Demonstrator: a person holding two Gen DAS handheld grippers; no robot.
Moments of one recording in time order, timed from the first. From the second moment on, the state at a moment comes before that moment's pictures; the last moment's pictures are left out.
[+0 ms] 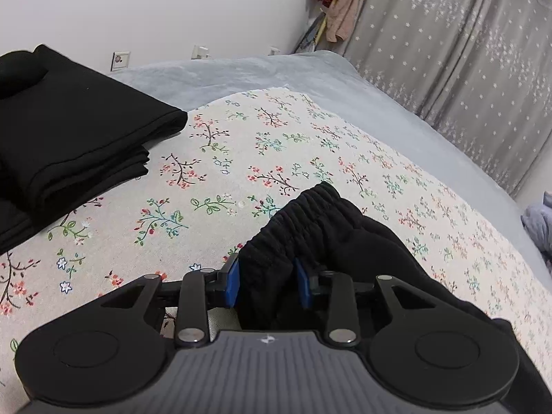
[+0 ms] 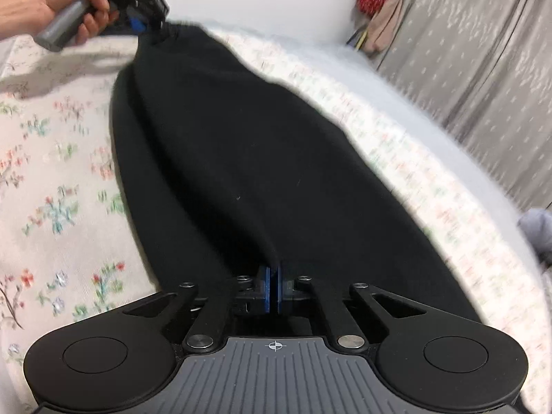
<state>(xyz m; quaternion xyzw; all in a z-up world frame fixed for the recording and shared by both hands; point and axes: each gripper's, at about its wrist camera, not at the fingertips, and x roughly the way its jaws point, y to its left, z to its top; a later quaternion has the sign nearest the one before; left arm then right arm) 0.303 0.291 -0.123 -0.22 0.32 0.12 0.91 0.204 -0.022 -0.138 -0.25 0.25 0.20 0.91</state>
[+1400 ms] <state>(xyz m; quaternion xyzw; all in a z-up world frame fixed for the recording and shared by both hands) 0.249 0.279 -0.060 -0.15 0.23 0.25 0.93 0.185 -0.131 -0.088 -0.04 0.27 0.28 0.92</state>
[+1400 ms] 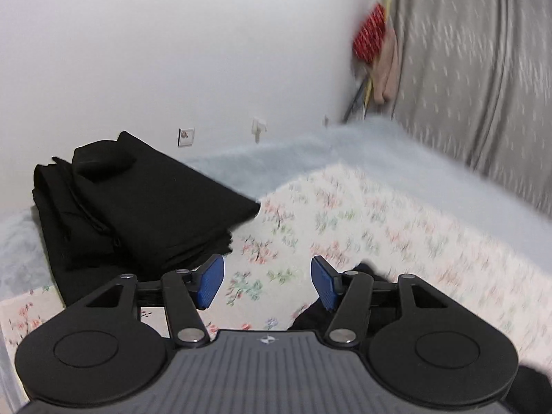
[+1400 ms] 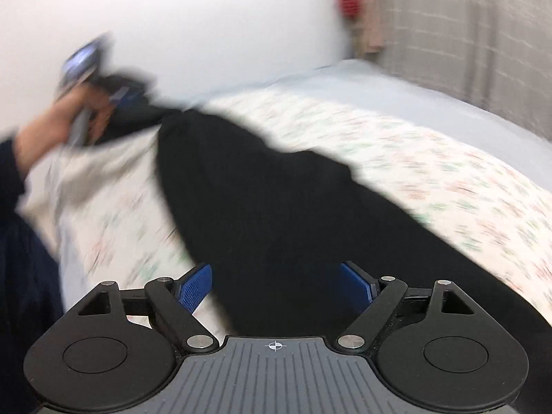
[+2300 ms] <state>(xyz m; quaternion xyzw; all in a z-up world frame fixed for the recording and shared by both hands) 0.306 0.184 -0.138 -0.10 0.39 0.17 0.90 0.169 -0.482 -0.134 0.26 0.33 -0.12 0.90</state>
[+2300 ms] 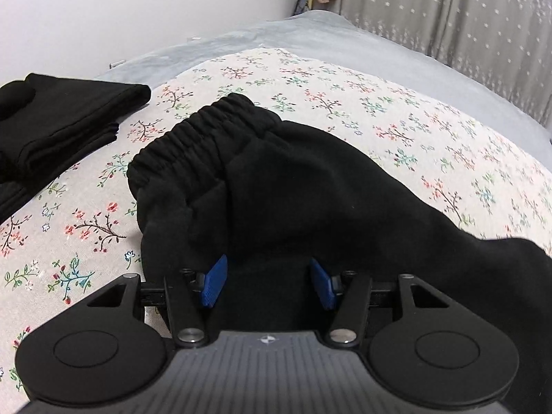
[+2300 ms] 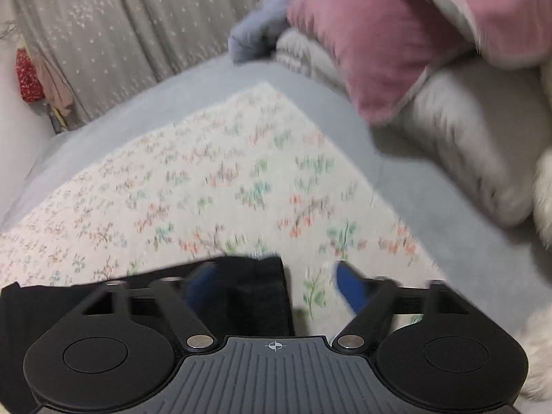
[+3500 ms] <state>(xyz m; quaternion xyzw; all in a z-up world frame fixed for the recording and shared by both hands) 0.307 0.180 -0.143 -0.07 0.39 0.17 0.90 0.210 -0.437 -0.137 0.13 0.34 -0.15 0.92</state>
